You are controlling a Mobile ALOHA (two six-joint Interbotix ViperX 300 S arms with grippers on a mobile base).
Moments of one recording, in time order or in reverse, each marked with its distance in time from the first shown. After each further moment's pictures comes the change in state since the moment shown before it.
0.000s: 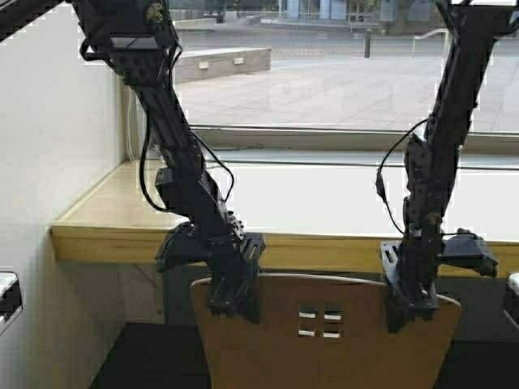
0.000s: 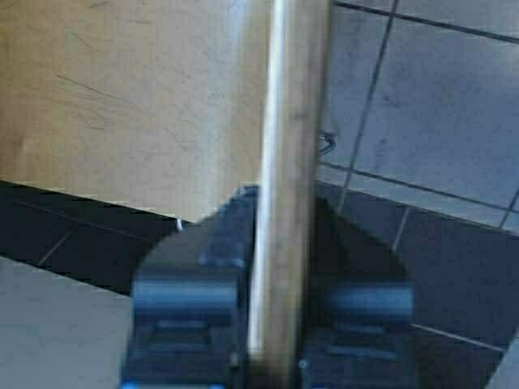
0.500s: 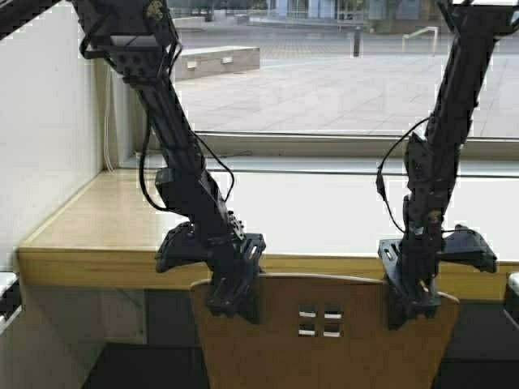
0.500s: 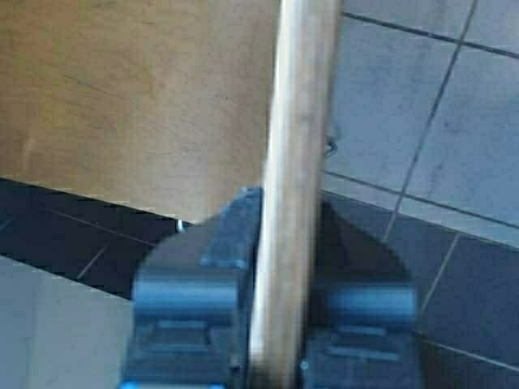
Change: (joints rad) left arm 0.000 -0.002 0.012 0.000 -0.003 0.000; right arm -0.003 0.005 -0.008 -0.064 0.006 0.002
